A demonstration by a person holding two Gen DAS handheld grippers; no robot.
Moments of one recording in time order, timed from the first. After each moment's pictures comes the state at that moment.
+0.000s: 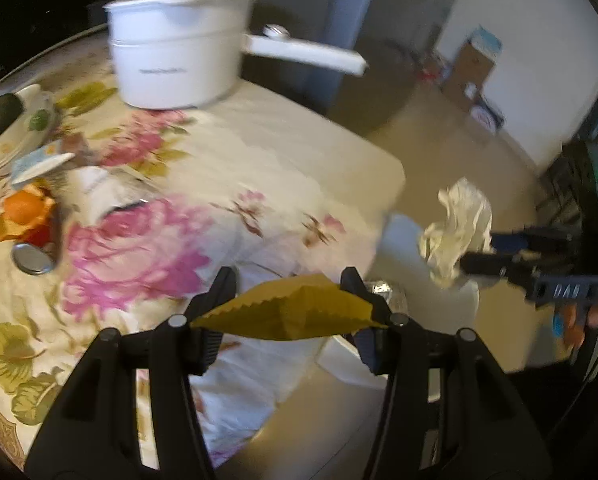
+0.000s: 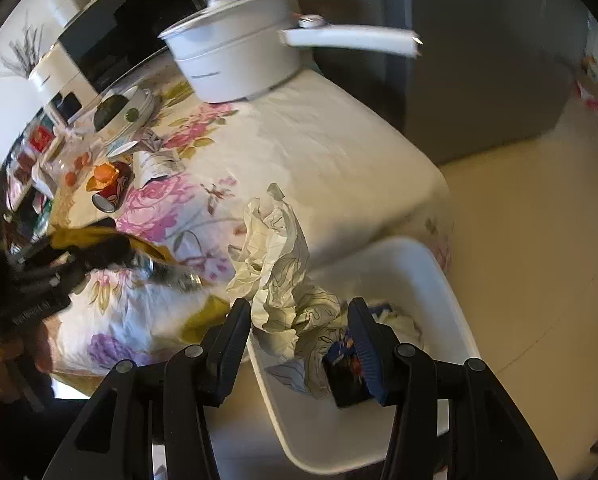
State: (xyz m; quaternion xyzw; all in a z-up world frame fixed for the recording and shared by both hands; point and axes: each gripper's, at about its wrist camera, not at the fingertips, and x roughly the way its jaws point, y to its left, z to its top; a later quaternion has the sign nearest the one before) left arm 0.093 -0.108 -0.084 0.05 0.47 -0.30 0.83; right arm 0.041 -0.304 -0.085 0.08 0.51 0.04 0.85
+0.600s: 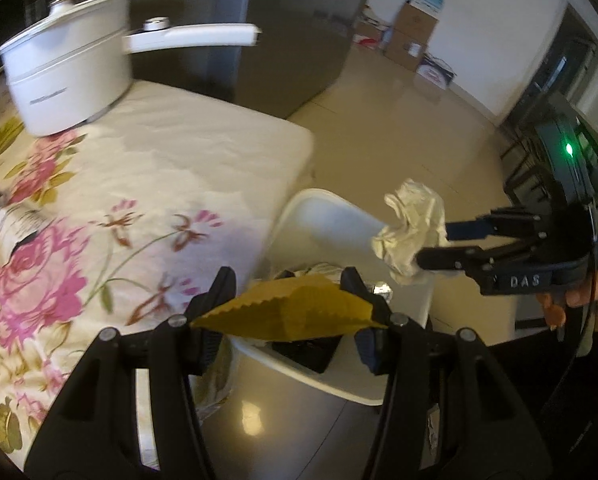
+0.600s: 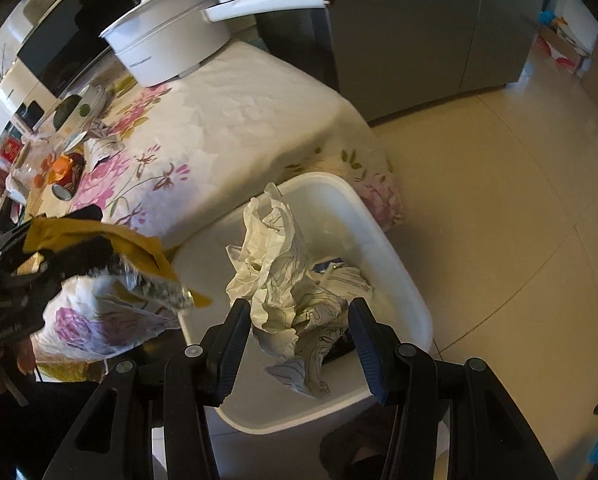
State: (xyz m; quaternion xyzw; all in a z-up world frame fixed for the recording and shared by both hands) left arm 0.057 -0.194 -0.090 0.10 0.46 -0.39 0.79; right arm 0.000 -0.369 -0.114 0.11 0.54 -0.01 0.84
